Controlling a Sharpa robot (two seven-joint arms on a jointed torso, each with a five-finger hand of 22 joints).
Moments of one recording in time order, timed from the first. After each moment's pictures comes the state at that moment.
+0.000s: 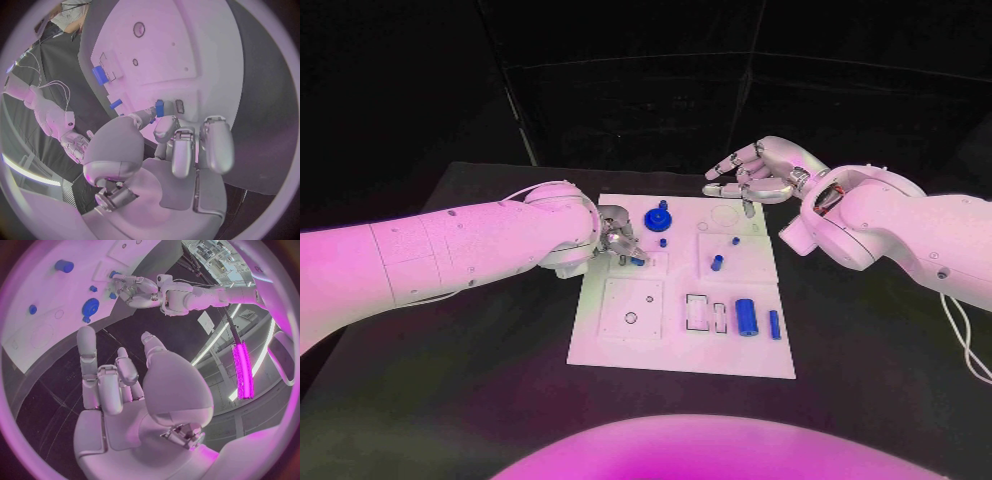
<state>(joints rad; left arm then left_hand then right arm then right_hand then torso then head) 1.27 -0.63 -0.16 1.38 -1.04 0.06 -0.51 1.05 -0.04 0.60 0.07 0.09 0.91 0.05 0.61 0.62 1.35 -0.03 1.19 1.11 1.46 -0.09 1.57 1.31 0.07 1.47 0.02 1.35 1.26 1.23 -0.84 0.01 1.57 -0.91 -0.31 -0.01 1.25 -0.05 0.01 0.12 0.35 0.85 0.17 0.16 0.07 1.28 0.08 1.28 1.19 1.47 0.00 1.46 1.31 0.16 1.15 0.11 1.02 0.51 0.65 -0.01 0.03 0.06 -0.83</state>
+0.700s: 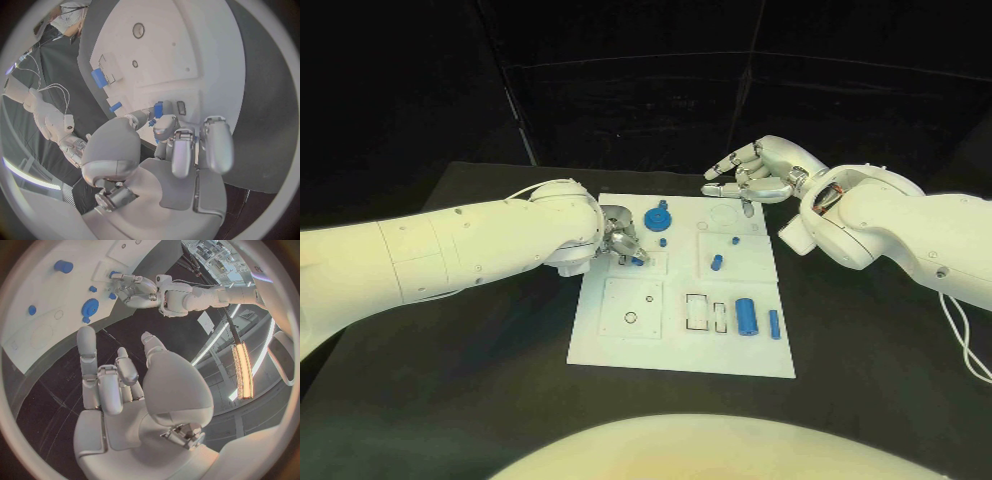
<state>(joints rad) 1.27 -0.61 -0.16 1.36 -1.06 0.09 -0.51 0.98 -0.07 0.62 0.02 0.28 0.93 0.03 0.63 0.64 1.36 -0.04 1.15 1.05 1.47 -0.09 1.57 1.31 0.07 1.47 0.02 1.36 1.28 1.23 -0.84 0.01 1.57 -0.91 -0.31 -0.01 1.25 -0.05 0.00 0.12 0.36 0.85 0.17 0.17 0.07 1.28 0.08 1.28 1.19 1.47 0.00 1.46 1.31 0.16 1.15 0.11 1.02 0.51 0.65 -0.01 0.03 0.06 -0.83</state>
